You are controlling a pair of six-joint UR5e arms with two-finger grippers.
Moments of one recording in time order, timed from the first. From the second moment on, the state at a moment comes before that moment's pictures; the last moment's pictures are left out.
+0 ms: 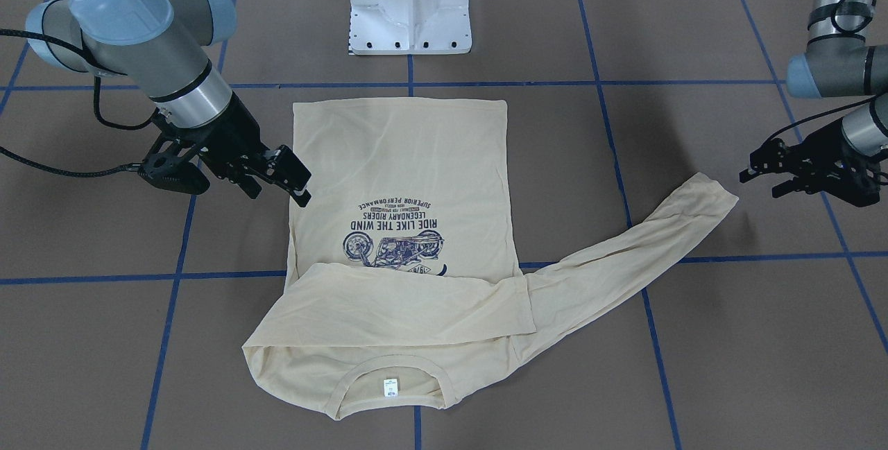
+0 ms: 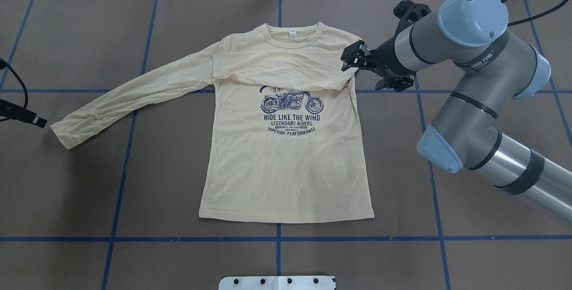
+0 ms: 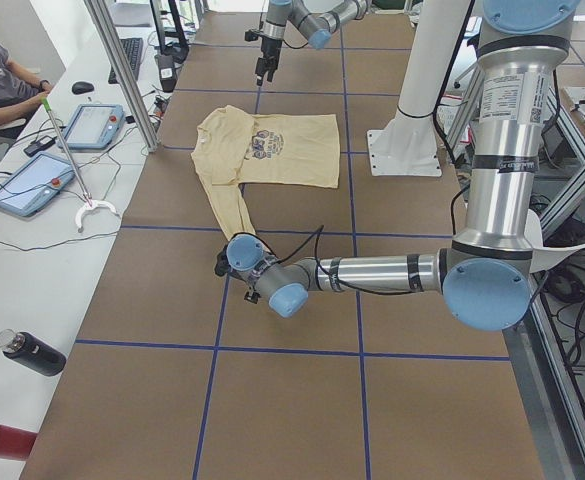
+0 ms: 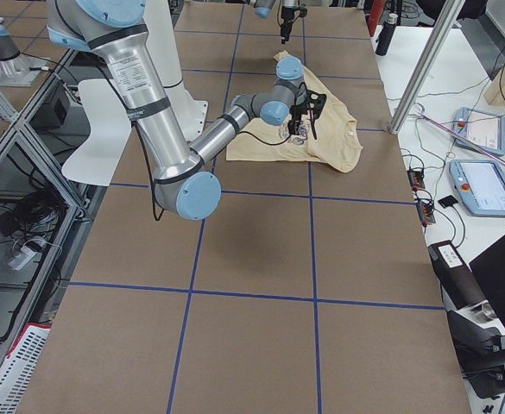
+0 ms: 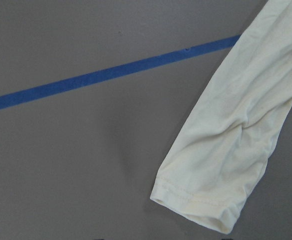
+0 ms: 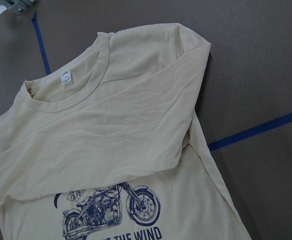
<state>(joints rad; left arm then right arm) -1.14 -1.63 -1.34 -2.37 -2.51 -0.43 0.79 -1.11 1.77 -1.21 2.01 1.54</state>
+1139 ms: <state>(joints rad) -1.09 -1.68 -1.28 -2.37 -2.51 -0.42 0.76 -1.12 1.76 -1.21 1.96 1.54</state>
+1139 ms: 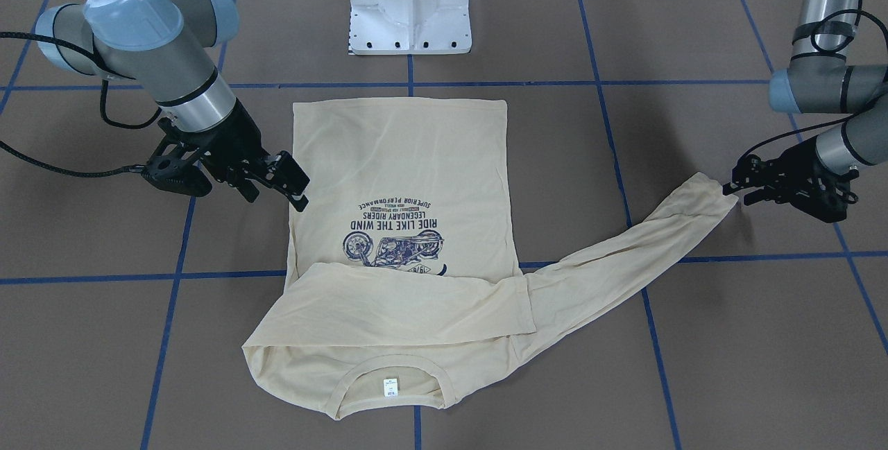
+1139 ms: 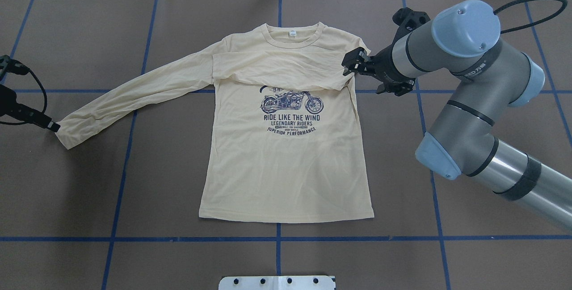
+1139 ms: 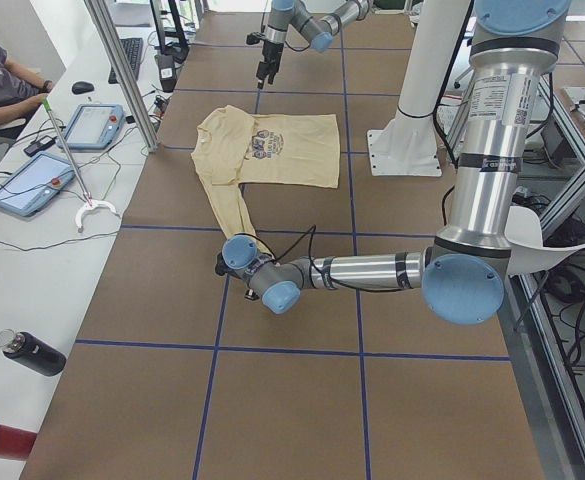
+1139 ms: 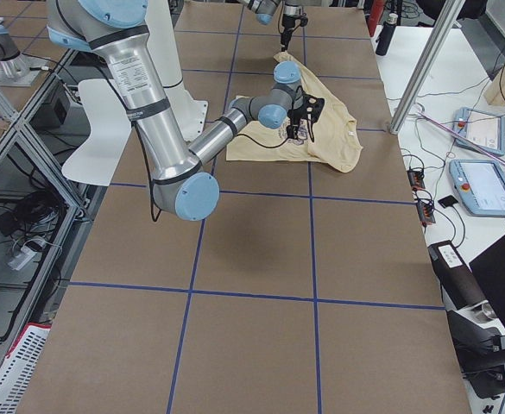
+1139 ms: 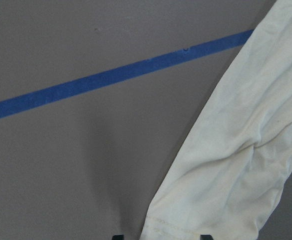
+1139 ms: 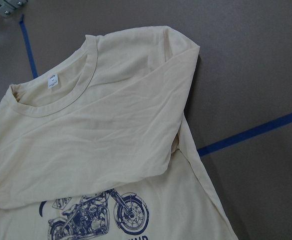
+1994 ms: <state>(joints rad) -1.09 -1.69 -1.34 -2.36 -2.51 -0.46 0.76 -1.14 1.77 -1.21 1.96 1.53</state>
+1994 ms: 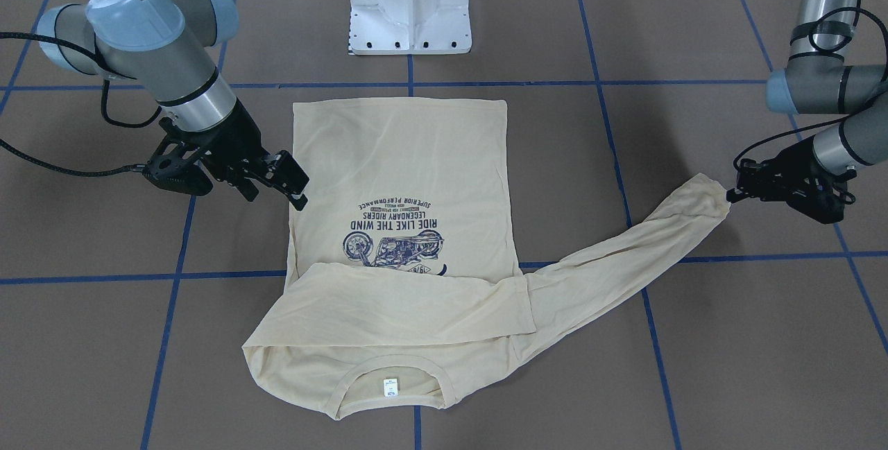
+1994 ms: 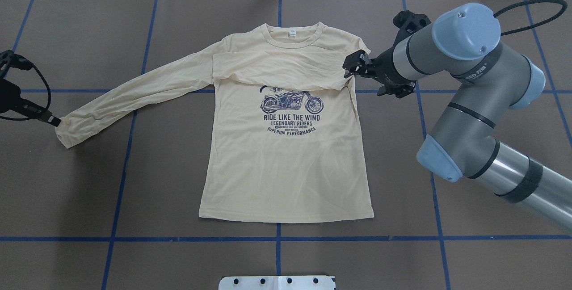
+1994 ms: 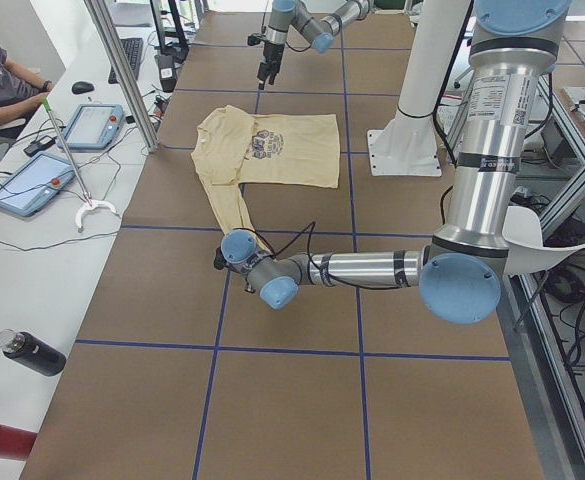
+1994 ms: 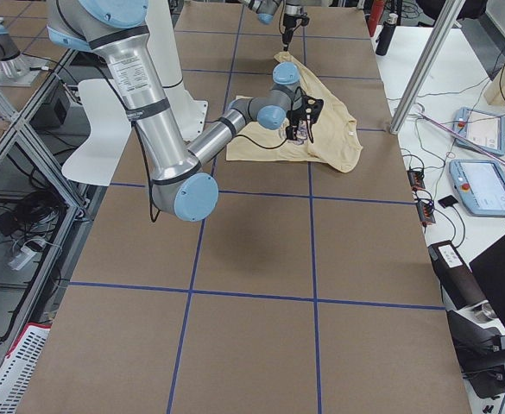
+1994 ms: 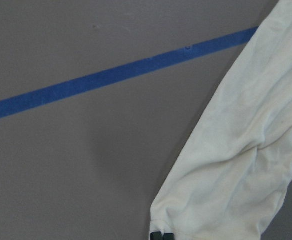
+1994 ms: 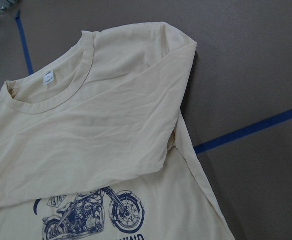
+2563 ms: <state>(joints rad) -1.08 -1.89 -1.48 -2.34 -2.52 -0.92 0.82 -1.27 1.79 -1.20 1.97 1.34</state>
